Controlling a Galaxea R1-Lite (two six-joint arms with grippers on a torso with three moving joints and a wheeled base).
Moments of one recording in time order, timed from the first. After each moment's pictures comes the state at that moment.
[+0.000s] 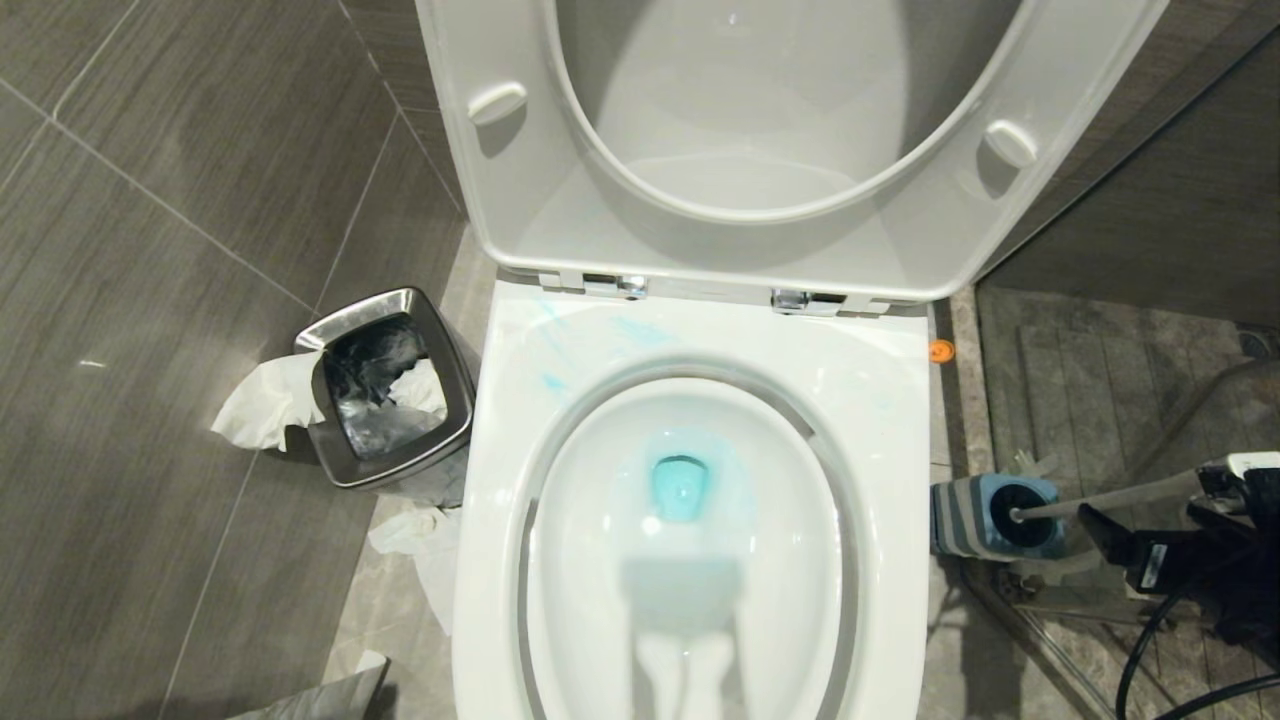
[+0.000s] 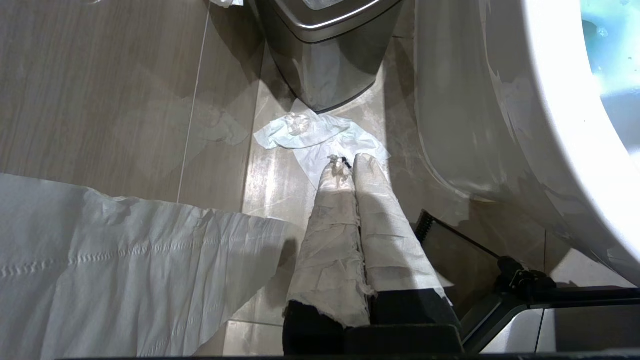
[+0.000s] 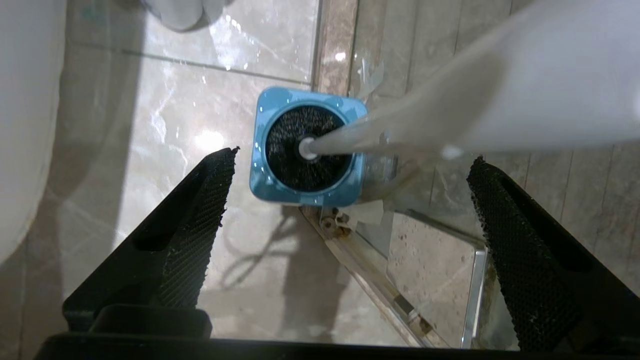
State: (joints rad) left arm -0.01 0.00 -0.02 0.06 -0.01 0.00; right arm -0.30 1.90 -0.11 -1.52 0.08 -0.15
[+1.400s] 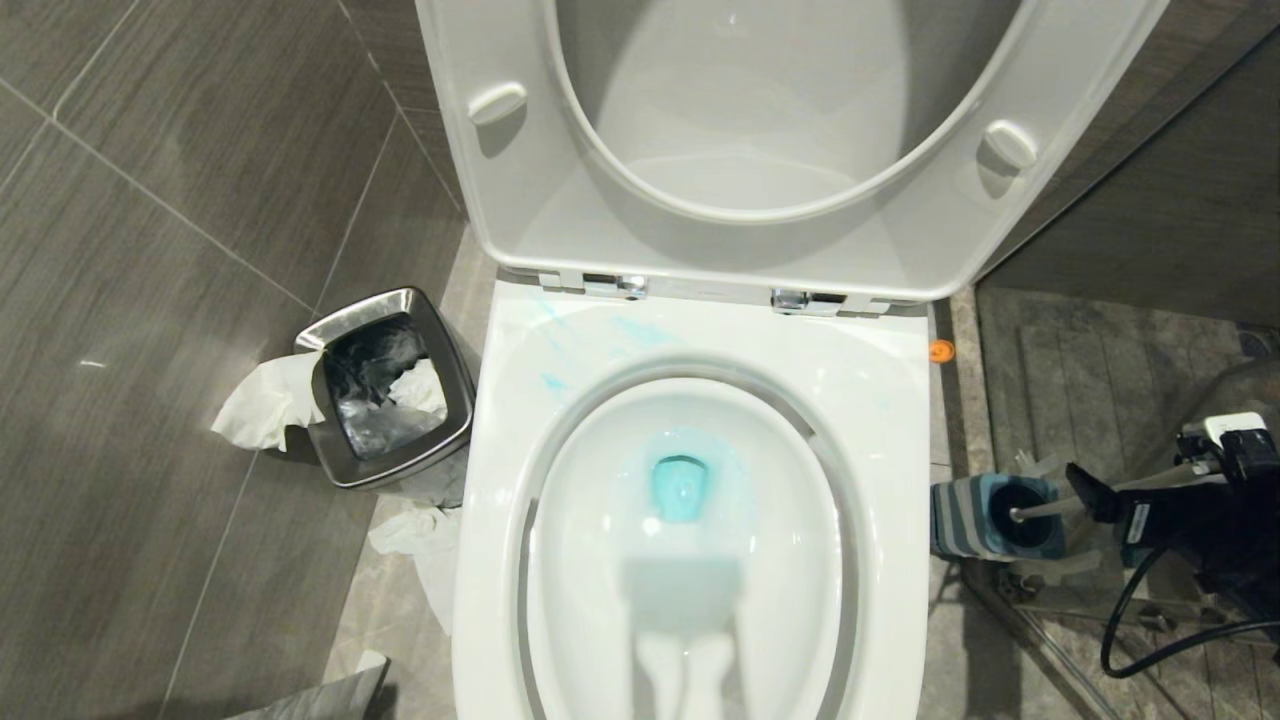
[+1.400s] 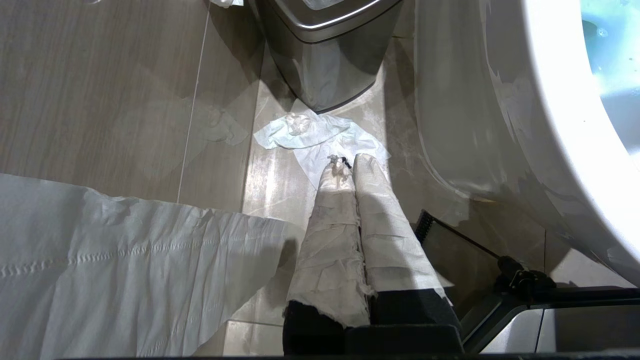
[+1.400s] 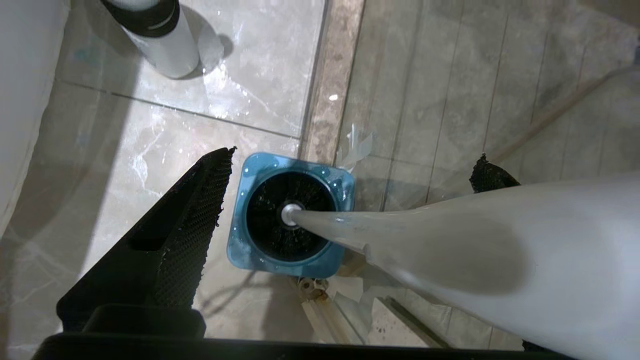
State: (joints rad) left arm -0.01 0.00 -0.02 0.06 -0.01 0.00; right arm -0.32 1.95 -0.27 -1.52 0.13 -0.22
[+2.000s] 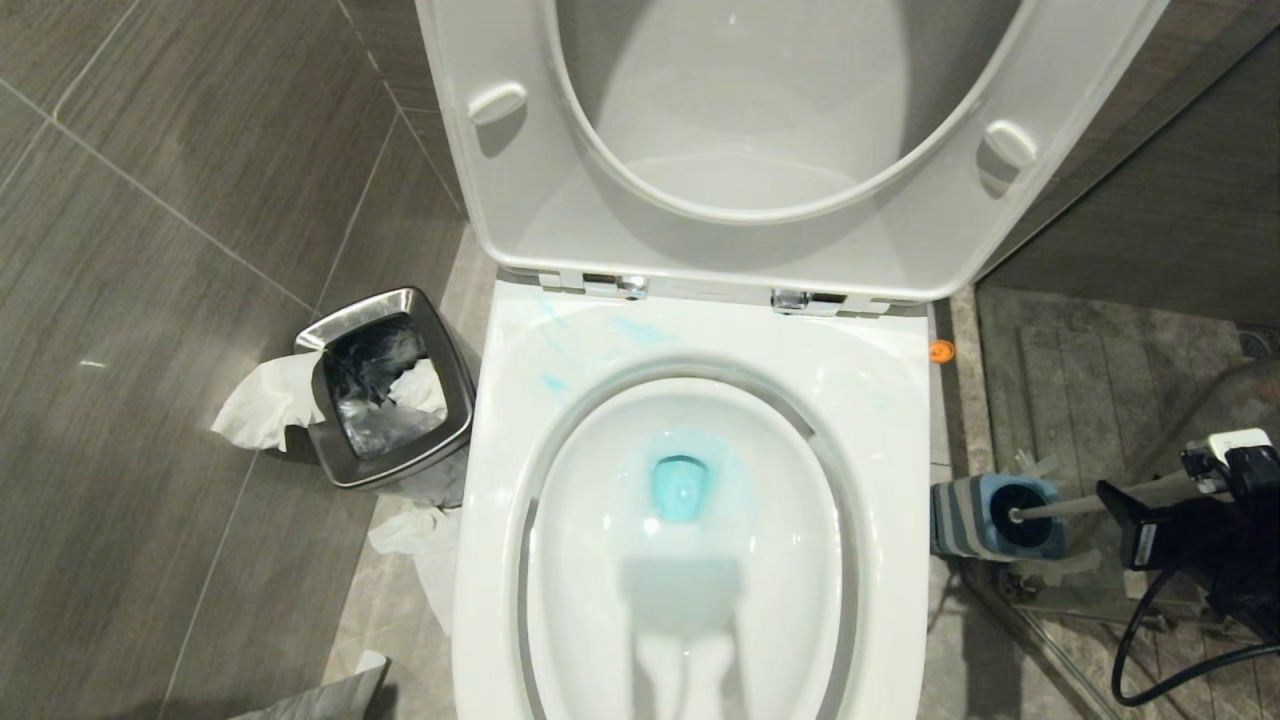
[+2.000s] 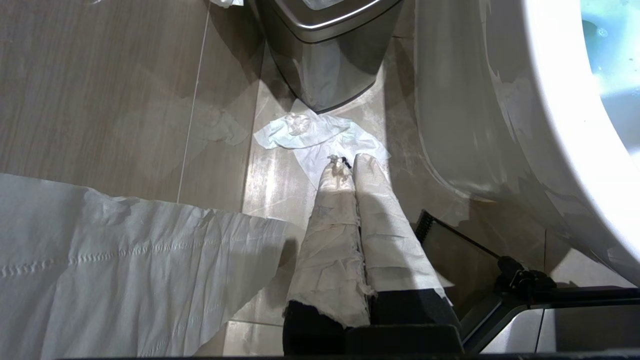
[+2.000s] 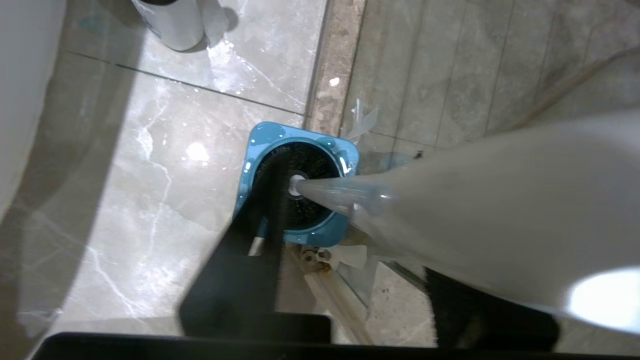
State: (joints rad) left arm -0.01 0.00 -0.02 0.06 -0.01 0.01; right arm -0.32 1.92 -0.20 -1.52 0.13 -0.24
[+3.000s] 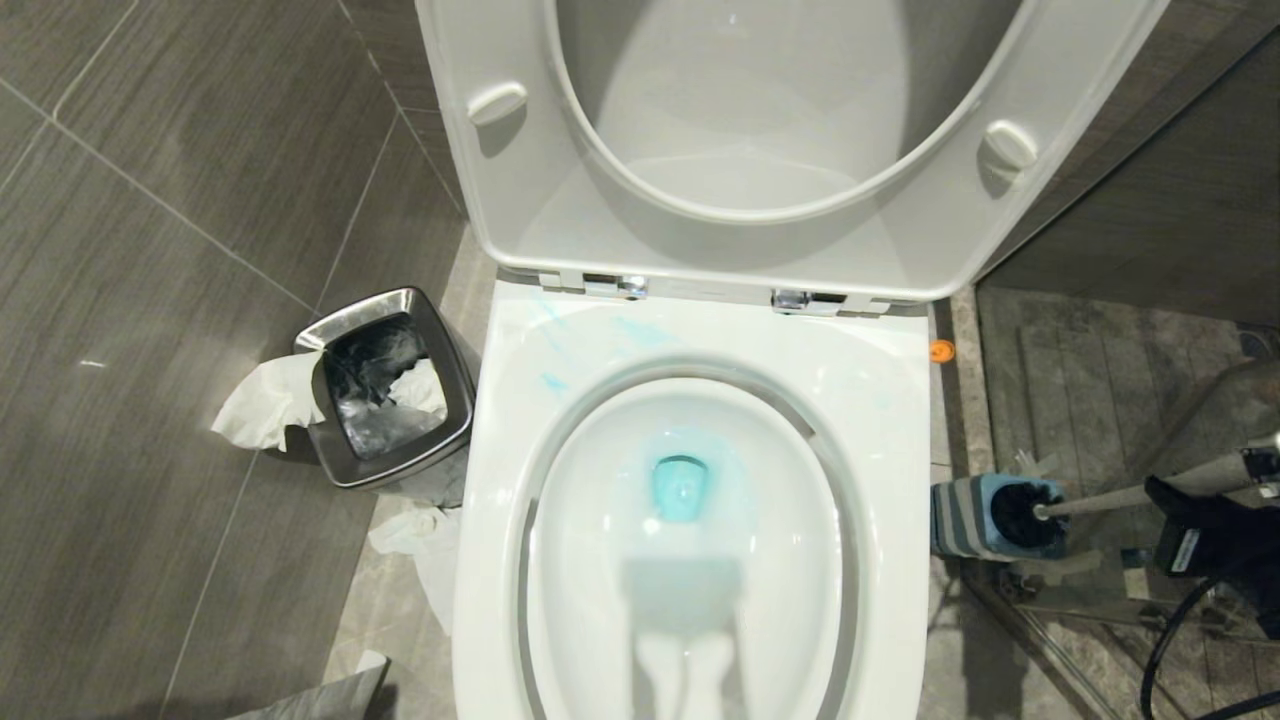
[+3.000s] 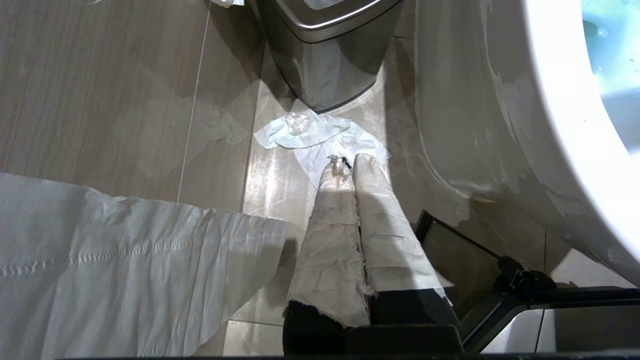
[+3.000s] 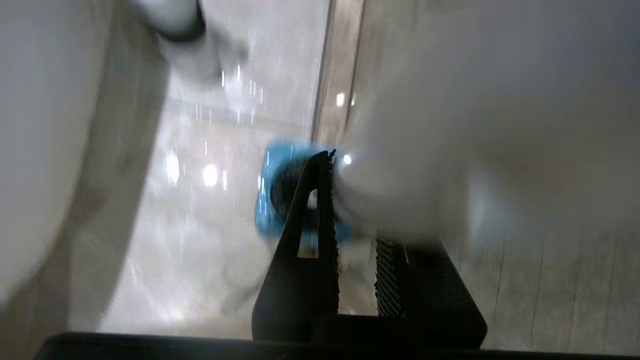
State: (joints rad) left arm -0.01 0.00 -0.02 0.06 -0.01 0.00; right arm -0.32 1.75 -0.11 -1.52 0.12 -0.17
